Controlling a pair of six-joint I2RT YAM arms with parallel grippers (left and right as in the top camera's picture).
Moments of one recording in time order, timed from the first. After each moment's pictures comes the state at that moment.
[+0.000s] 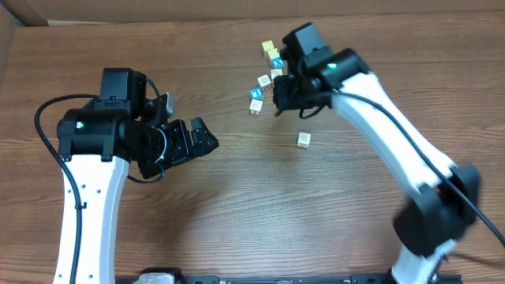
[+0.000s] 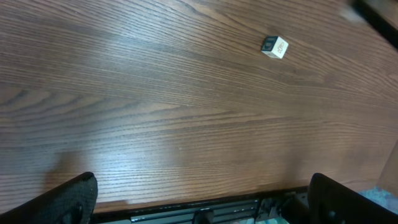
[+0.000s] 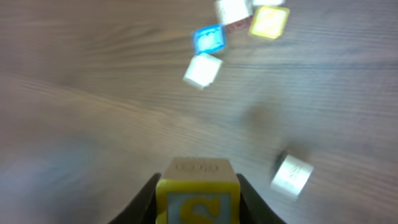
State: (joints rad) left arm -0.03 1.37 1.51 -1.47 0.39 -0.35; right arm 0.51 1.90 1.83 -1.05 -0.19 0.41
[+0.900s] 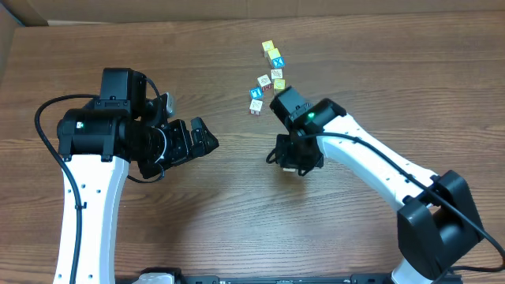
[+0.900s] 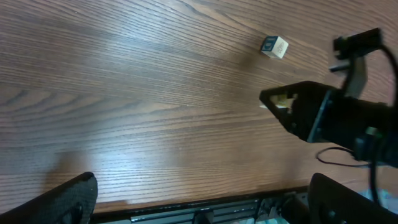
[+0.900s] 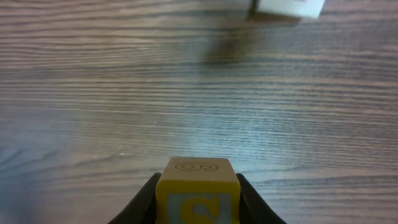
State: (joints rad) left arm -0.03 1.37 1.51 -1.47 0.38 -0.35; right arm 0.63 1.83 1.38 -1.01 -0.14 0.70
